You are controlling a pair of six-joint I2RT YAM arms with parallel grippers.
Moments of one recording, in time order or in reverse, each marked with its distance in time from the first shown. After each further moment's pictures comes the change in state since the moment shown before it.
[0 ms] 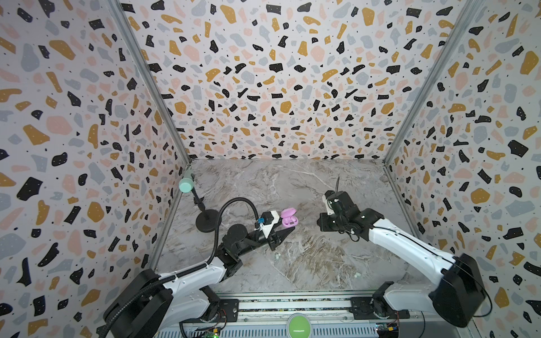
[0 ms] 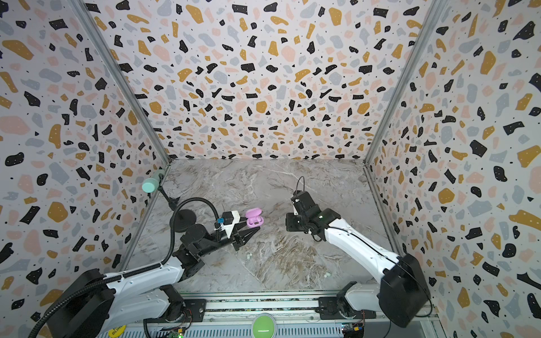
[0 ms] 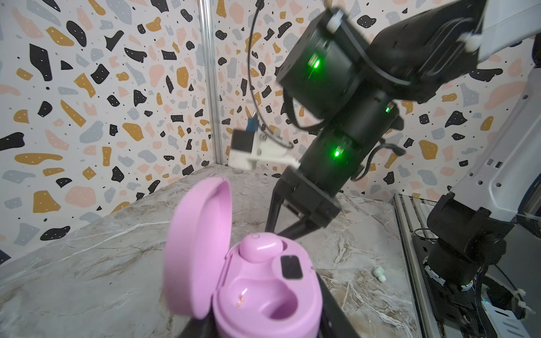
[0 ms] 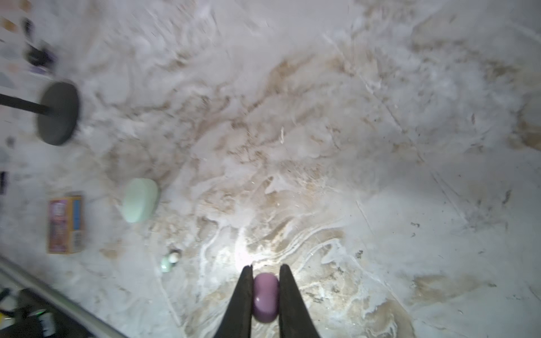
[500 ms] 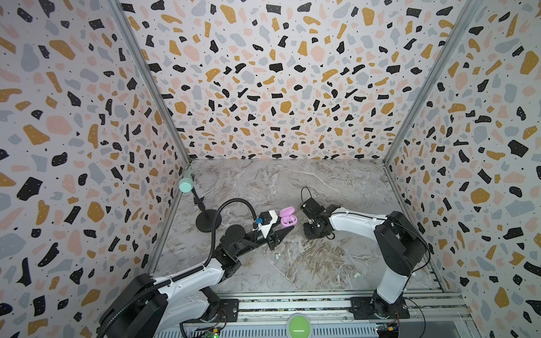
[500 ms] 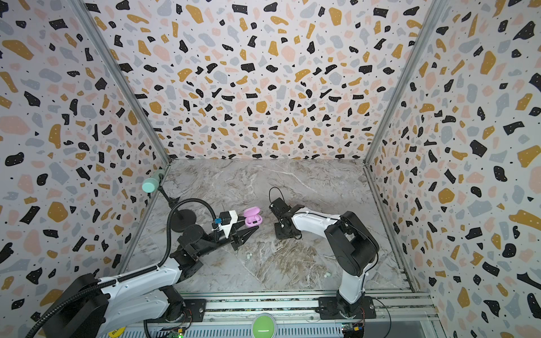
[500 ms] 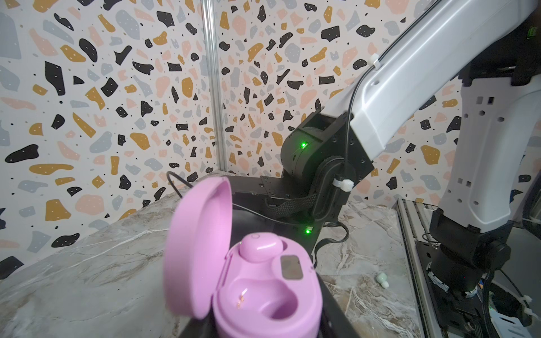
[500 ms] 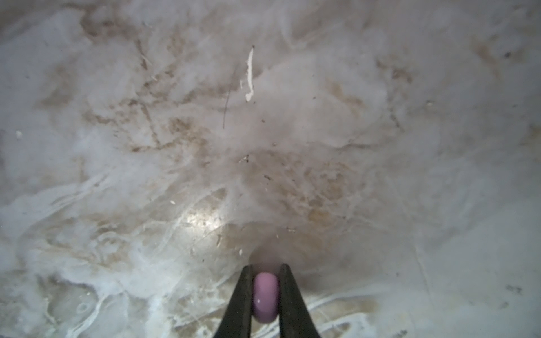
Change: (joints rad) left arm 0.000 -0.054 0.000 -0.028 -0.016 0.008; right arm 0.088 0.537 0.117 -0.020 0.140 -0.045
